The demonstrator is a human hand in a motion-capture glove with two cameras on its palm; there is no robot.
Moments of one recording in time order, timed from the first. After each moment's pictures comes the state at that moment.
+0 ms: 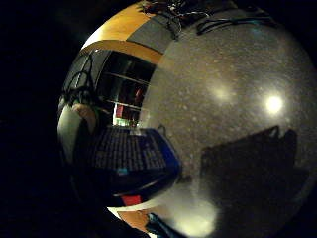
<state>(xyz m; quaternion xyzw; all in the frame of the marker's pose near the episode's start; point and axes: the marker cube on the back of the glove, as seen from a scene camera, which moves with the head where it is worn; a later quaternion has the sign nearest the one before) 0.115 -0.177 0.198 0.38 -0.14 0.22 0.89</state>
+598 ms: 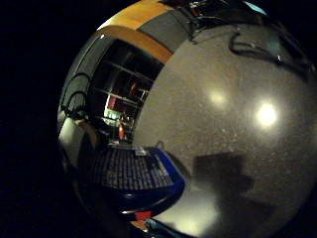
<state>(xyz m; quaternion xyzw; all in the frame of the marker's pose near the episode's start) 0.074 -0.229 0.169 0.31 -0.07 0.20 0.93</state>
